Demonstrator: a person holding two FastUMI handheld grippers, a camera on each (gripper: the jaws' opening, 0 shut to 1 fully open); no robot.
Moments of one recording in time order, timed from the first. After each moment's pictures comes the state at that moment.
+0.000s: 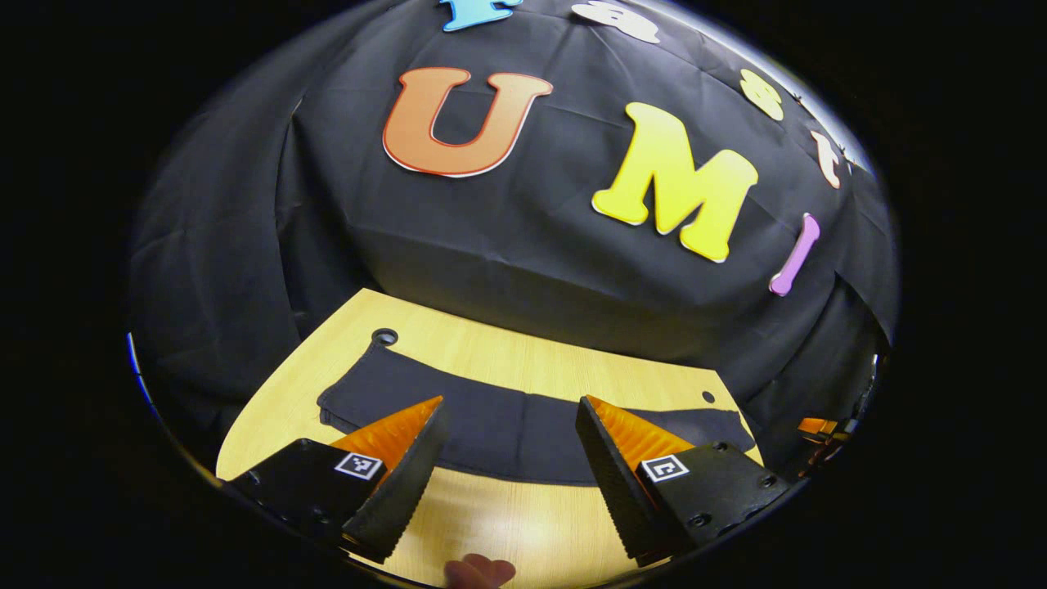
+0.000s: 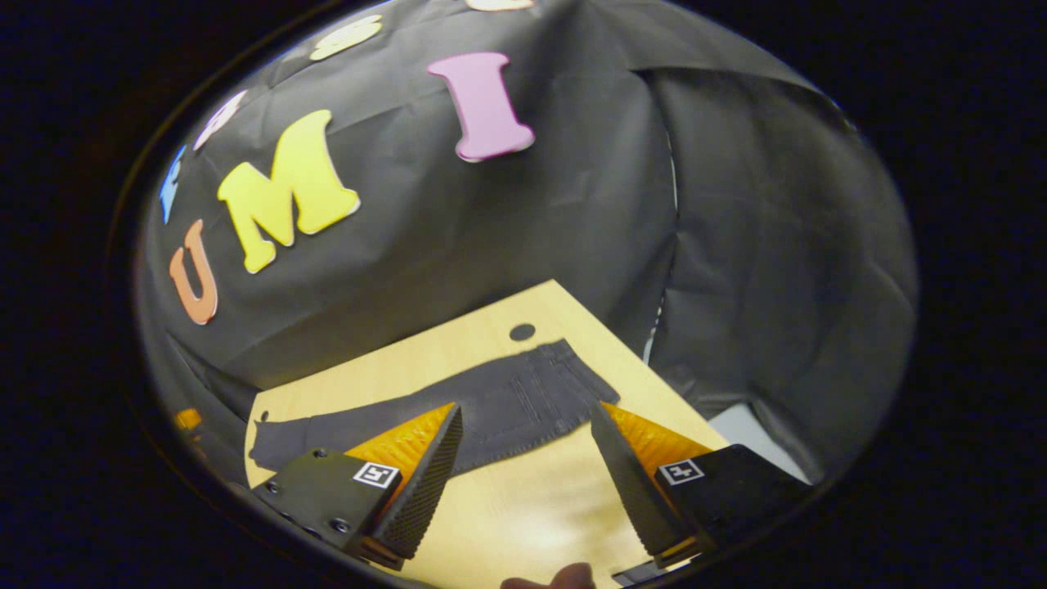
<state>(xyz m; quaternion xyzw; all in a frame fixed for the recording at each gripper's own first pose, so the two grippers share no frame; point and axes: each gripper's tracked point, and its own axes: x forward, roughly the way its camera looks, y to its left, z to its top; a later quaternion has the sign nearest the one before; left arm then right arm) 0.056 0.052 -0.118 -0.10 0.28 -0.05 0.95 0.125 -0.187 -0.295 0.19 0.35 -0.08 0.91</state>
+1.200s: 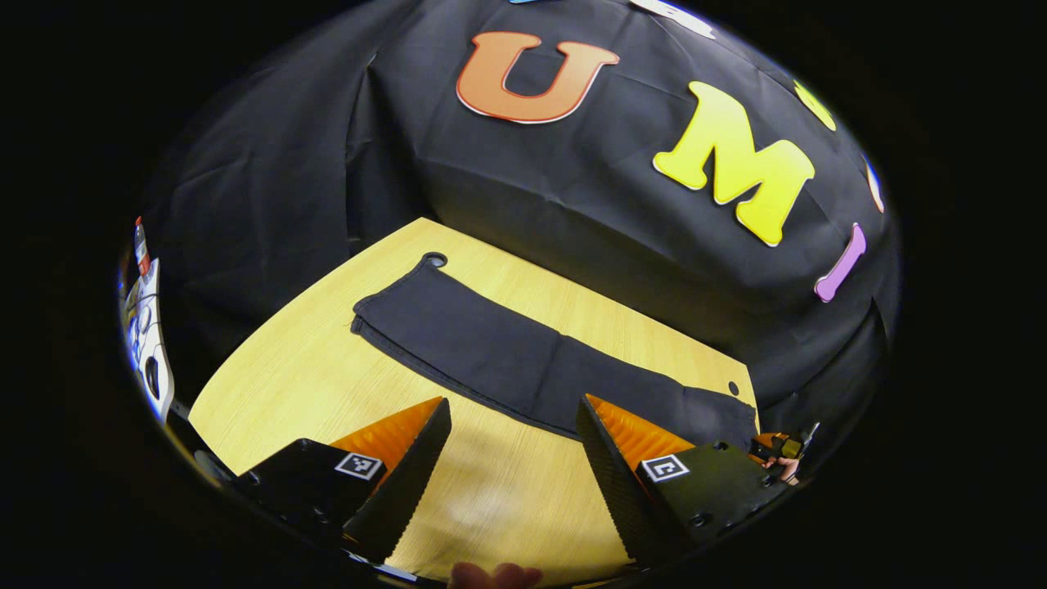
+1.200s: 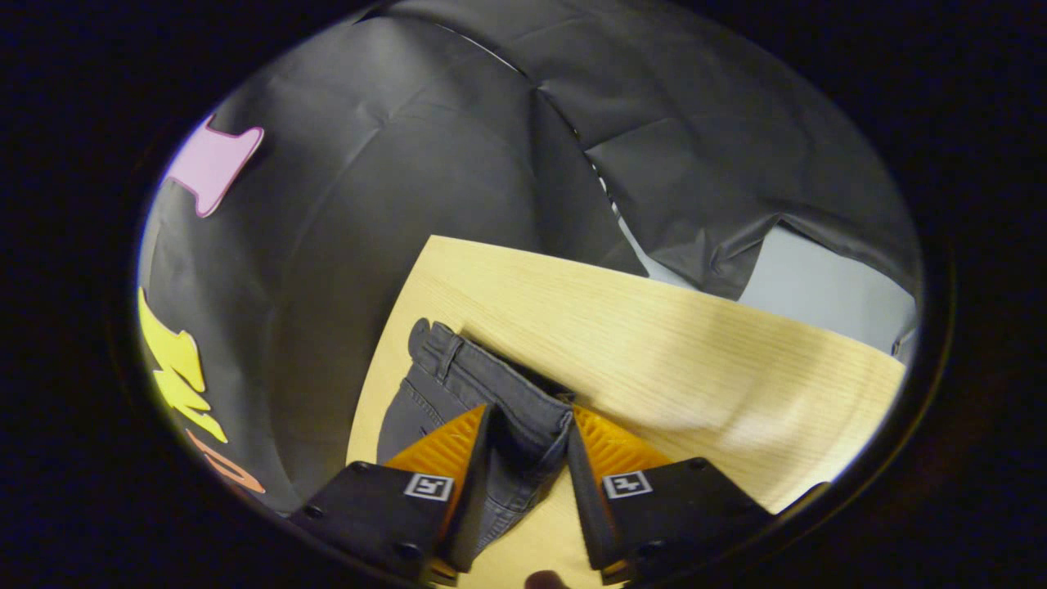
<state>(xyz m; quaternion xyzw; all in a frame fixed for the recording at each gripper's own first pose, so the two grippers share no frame) 0.006 0.064 -0.164 -0.16 0.36 0.07 0.92 0.234 -0.254 -0.463 0.47 0.38 -0.16 0.78</state>
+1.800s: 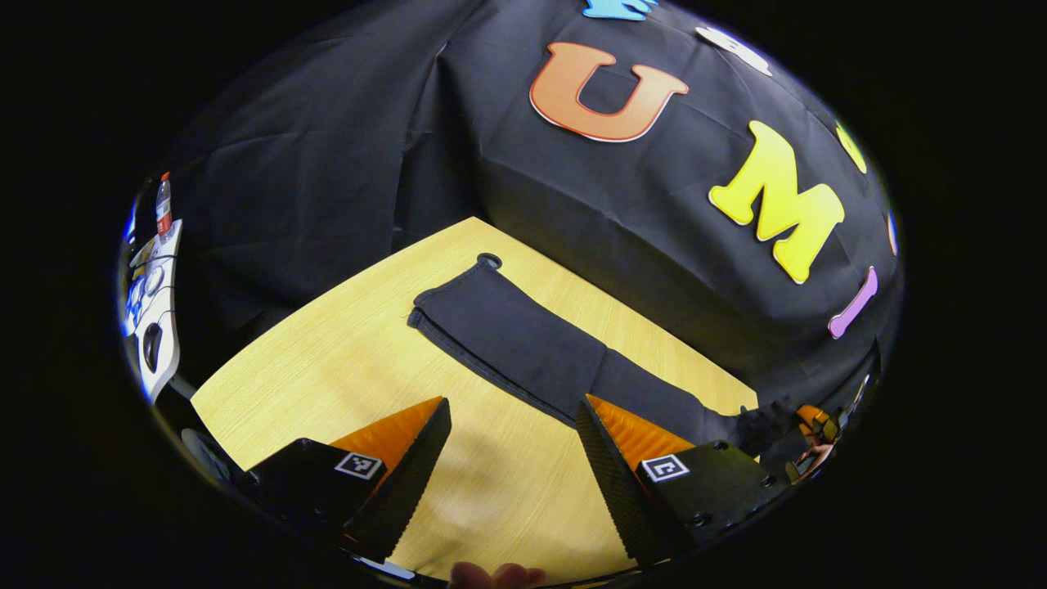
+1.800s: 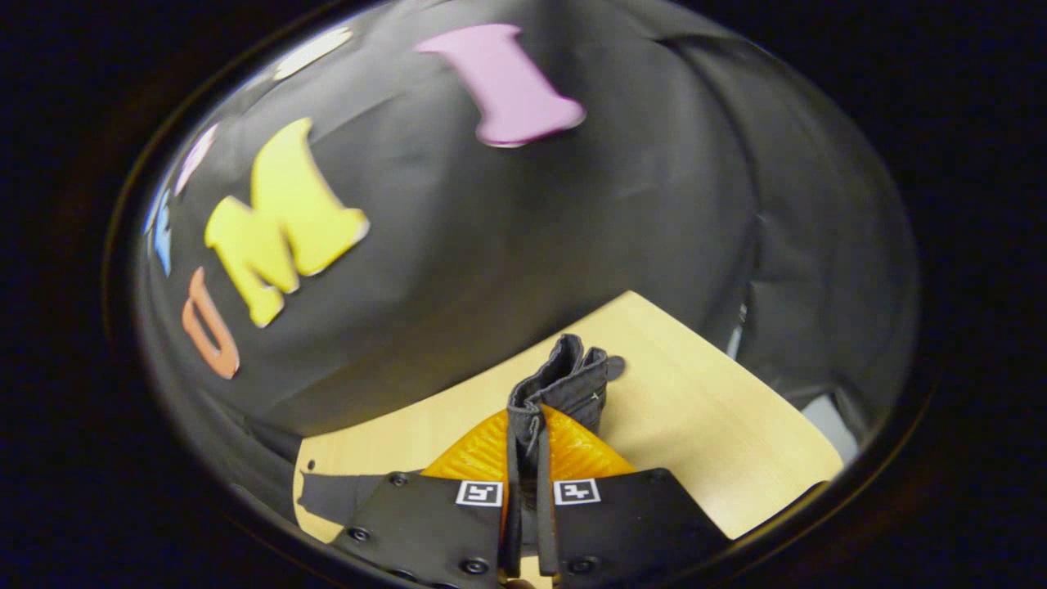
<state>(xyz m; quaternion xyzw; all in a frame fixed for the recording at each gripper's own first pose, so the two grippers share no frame) -0.023 0.143 -0.175 -0.20 0.34 0.10 0.91 0.268 -0.055 -0.273 0.20 0.29 0.05 0.94</state>
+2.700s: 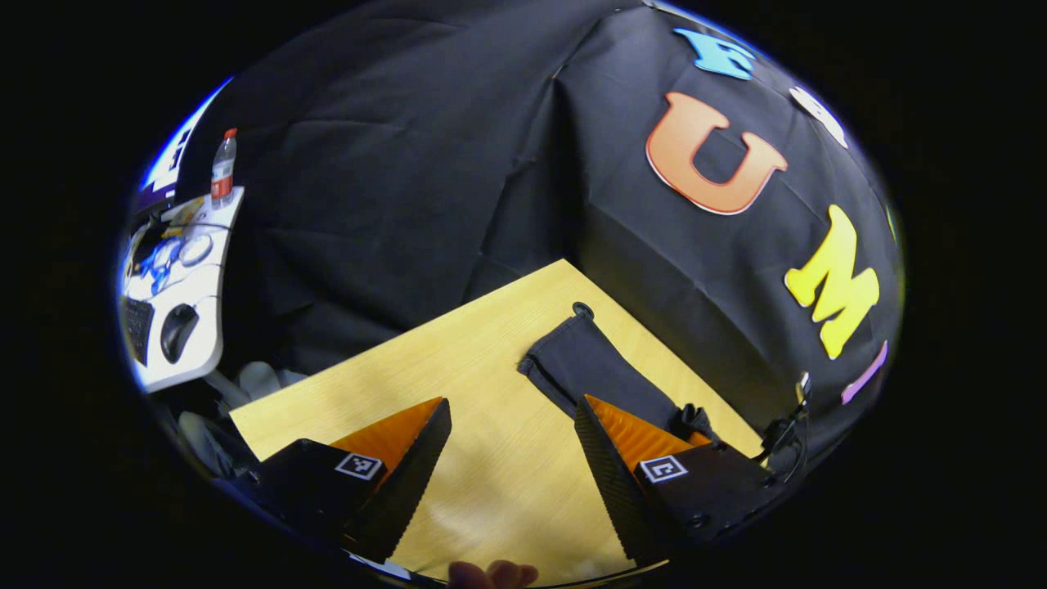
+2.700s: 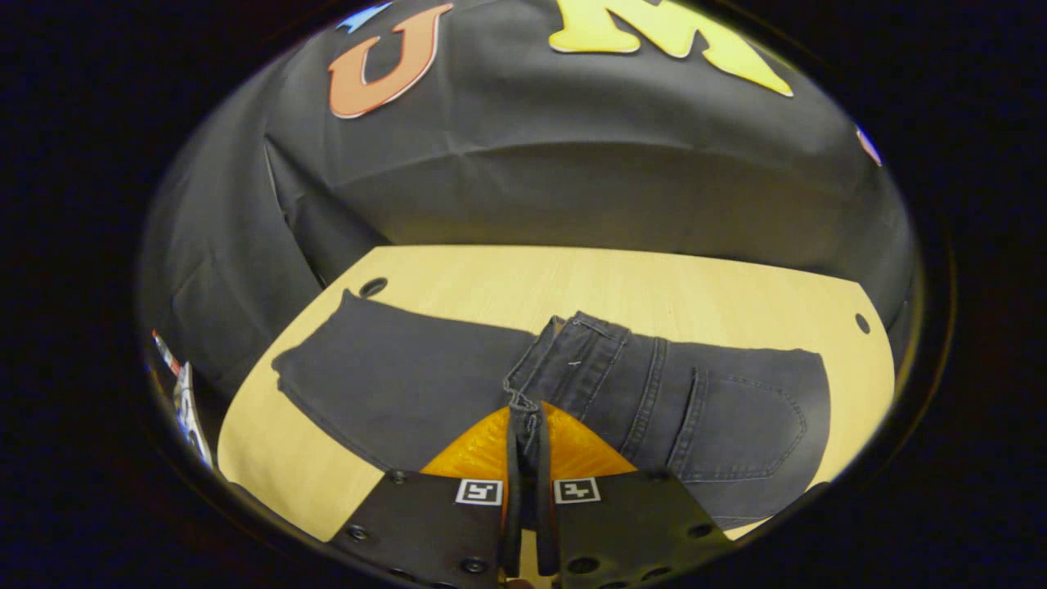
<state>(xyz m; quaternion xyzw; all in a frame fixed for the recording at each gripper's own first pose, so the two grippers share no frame) -0.035 0.279 -0.187 -0.29 0.29 0.20 0.89 0.183 0.306 -0.429 -0.01 0.39 0.22 0.89</state>
